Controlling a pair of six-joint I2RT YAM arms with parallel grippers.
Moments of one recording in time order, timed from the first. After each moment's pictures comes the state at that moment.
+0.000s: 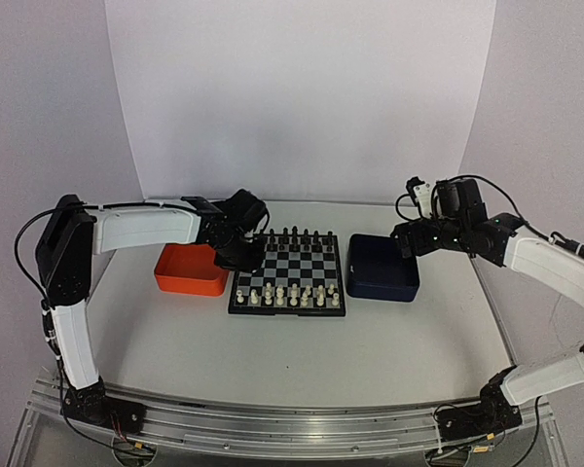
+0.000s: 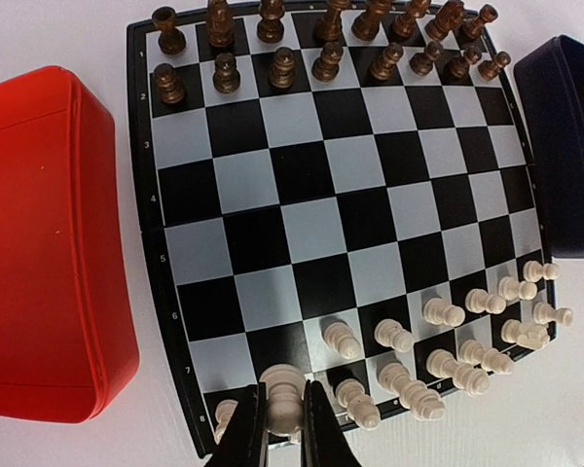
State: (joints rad) left arm -0.79 1.90 1.48 -0.62 -0.16 -0.55; right arm 0.48 1.27 1.02 -0.40 0.18 -0.01
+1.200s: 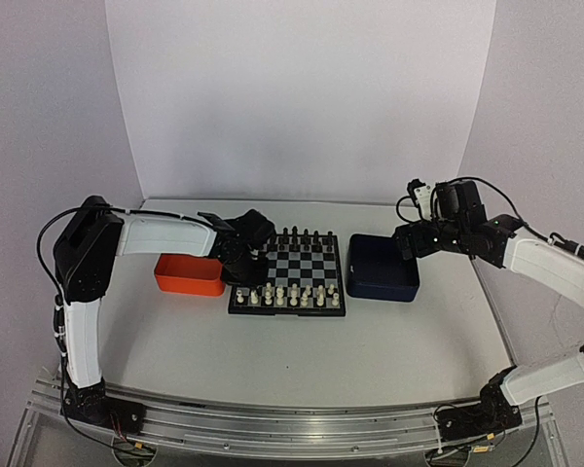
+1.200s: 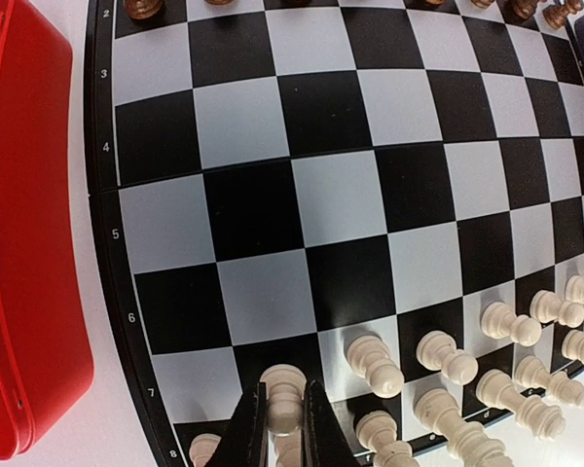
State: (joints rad) left arm -0.81 2.01 1.45 -0.57 -0.16 -0.60; right arm 0.48 1.27 1.01 -0.40 0.22 -0.01
